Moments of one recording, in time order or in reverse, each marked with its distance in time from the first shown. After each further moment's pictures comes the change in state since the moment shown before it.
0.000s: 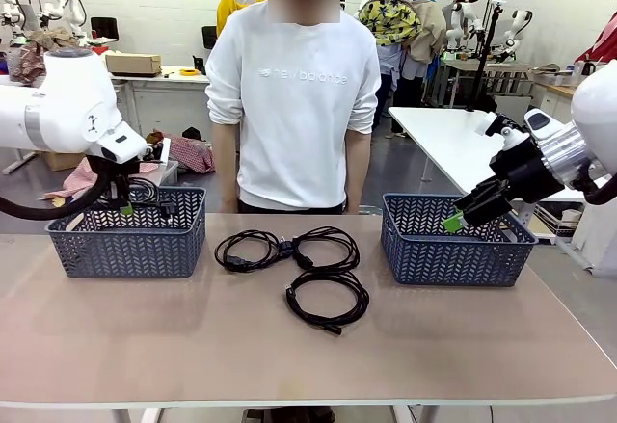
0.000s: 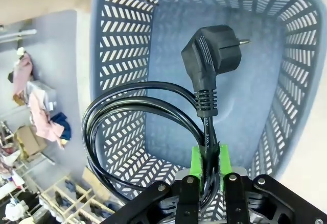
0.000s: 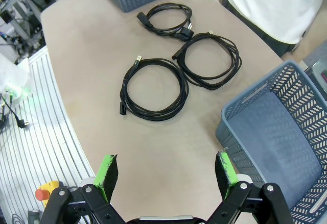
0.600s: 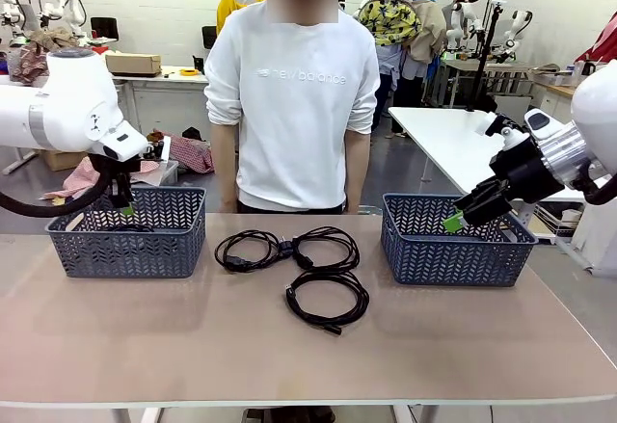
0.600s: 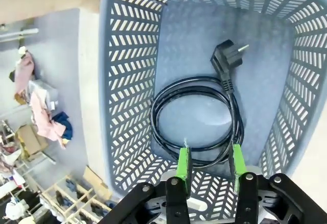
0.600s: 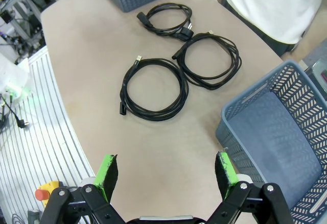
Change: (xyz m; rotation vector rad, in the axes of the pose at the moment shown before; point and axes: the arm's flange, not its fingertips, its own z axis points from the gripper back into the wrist) left arm 0.001 0.009 0.000 0.008 -0.002 0.004; right arm 0.000 0.000 0.000 0.000 0.000 0.000
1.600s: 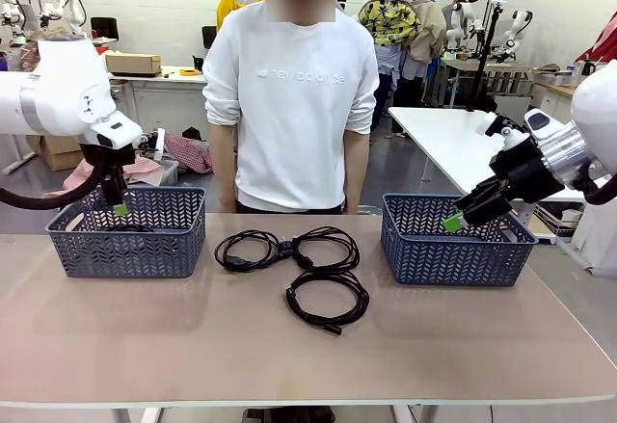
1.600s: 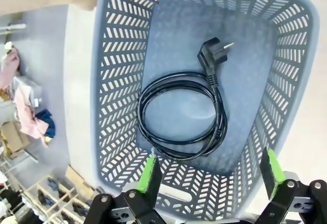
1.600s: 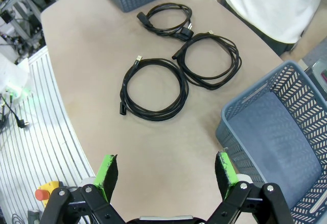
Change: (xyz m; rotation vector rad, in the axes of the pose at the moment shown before) left arm -0.008 0.003 0.017 -0.082 -0.011 0.062; right arm 0.000 0.000 0.000 0.000 0.000 0.000
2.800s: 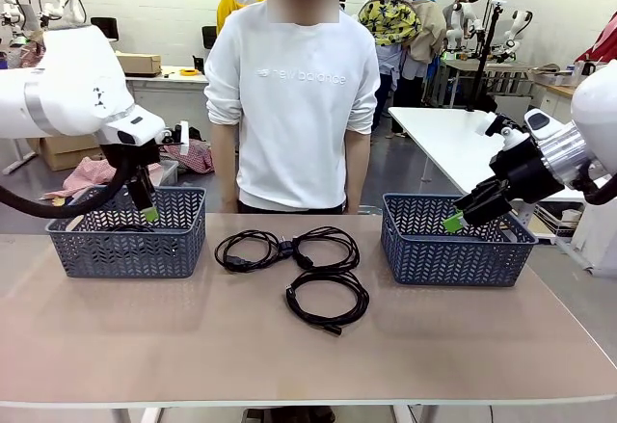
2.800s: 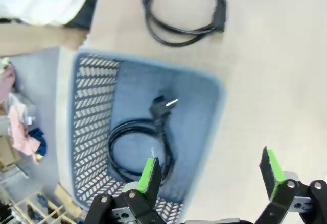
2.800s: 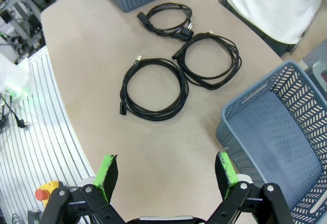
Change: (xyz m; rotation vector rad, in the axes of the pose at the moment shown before) left arm 0.055 -0.085 0.036 -0.039 -0.123 0.014; right arm 0.000 0.000 0.000 0.000 0.000 0.000
